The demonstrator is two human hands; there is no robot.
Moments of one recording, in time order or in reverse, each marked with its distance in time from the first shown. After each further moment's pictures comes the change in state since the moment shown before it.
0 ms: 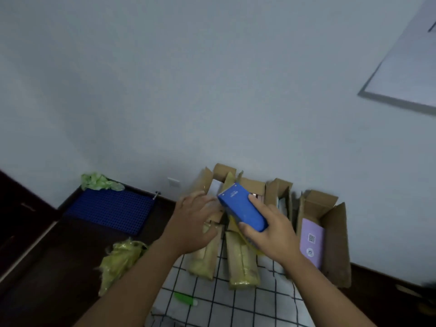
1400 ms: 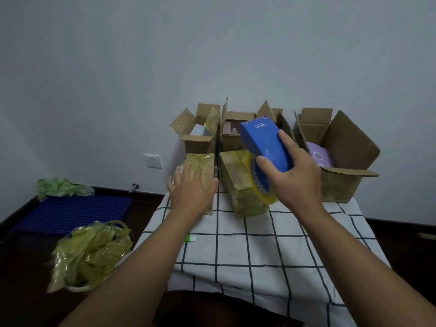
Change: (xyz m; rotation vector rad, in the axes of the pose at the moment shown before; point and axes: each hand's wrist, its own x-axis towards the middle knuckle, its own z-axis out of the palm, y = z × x) left_hand -0.139 -0.010 0.294 0.006 0.116 -0.398; right_hand -0.176 0.134 0.199 0.119 0.682 -0.009
